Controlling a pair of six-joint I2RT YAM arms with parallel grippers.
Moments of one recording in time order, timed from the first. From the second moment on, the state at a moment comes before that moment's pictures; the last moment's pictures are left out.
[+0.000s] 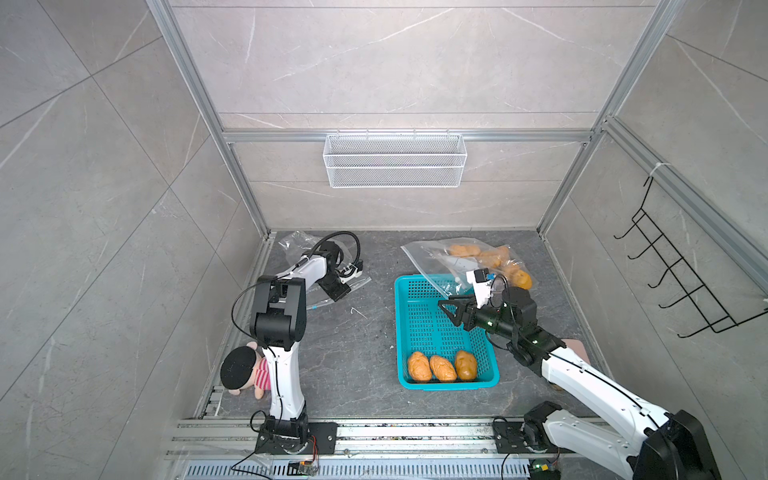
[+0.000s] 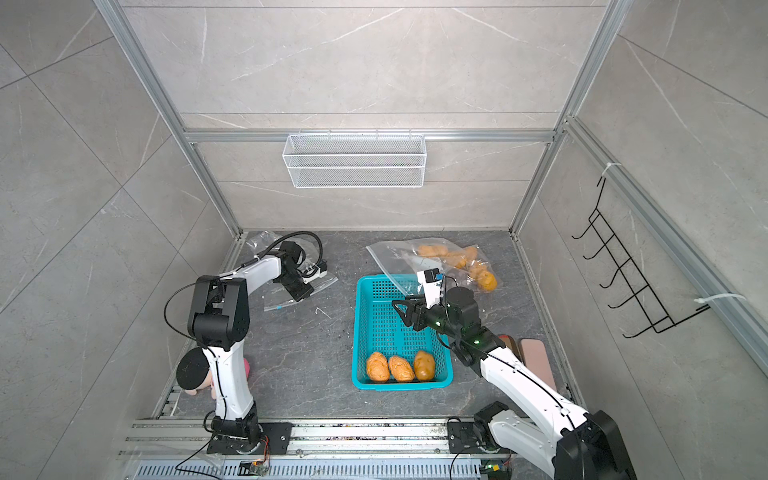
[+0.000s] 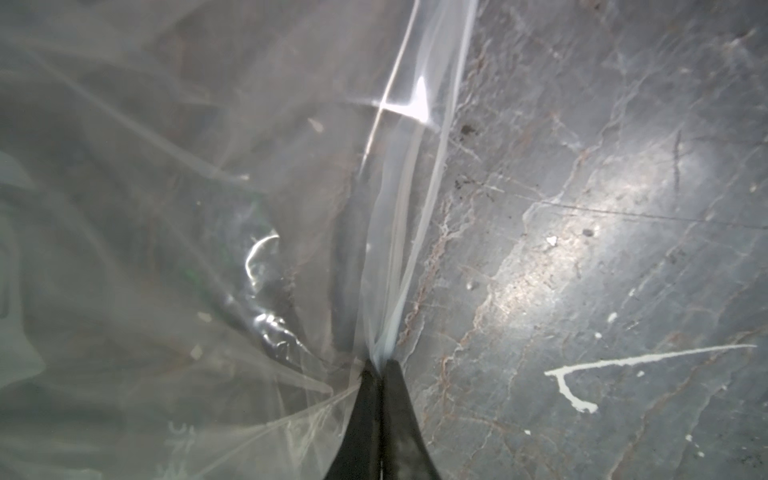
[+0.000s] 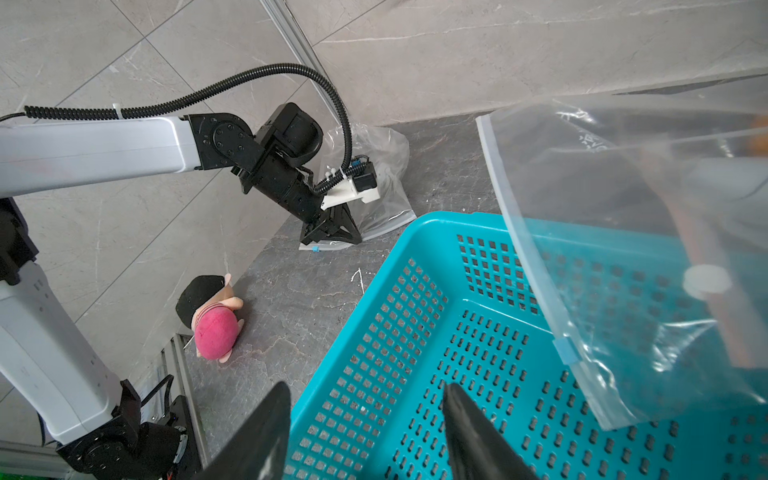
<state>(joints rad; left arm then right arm) -0.16 2.08 1.51 -0.79 0.14 0.73 0.45 1.03 0.59 0.15 -0.44 0.41</state>
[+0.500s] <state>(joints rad) -0.14 2.05 1.51 -0.81 0.17 0.59 0.45 1.03 0.59 0.14 -0.43 0.41</state>
